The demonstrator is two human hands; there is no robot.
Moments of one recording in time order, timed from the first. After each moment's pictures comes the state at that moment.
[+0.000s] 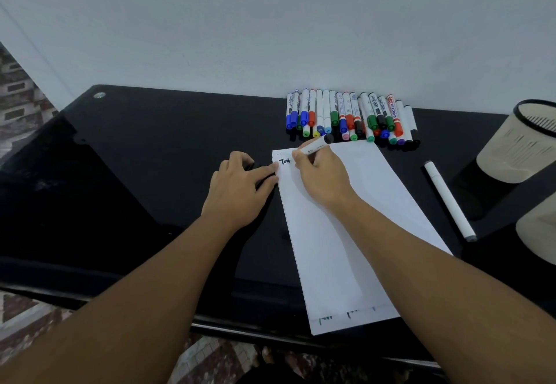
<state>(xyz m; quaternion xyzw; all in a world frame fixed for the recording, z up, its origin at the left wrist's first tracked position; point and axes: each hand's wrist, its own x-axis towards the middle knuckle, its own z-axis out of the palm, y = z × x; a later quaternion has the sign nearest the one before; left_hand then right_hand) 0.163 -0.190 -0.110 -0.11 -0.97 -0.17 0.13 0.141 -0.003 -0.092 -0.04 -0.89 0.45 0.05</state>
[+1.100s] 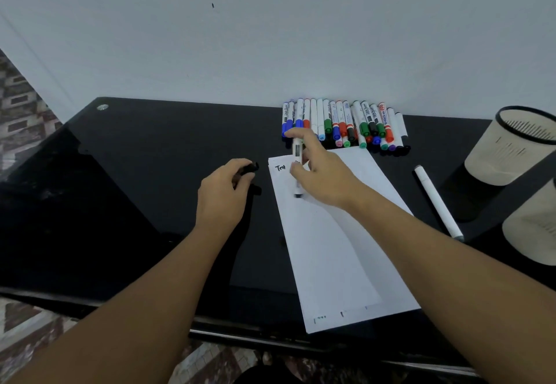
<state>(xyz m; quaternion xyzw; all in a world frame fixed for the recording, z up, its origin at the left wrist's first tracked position) 0.174 -0.197 -0.098 -0.02 -0.89 -0.41 0.17 0.160 0.018 -0.054 0.14 -0.90 0.41 0.01</state>
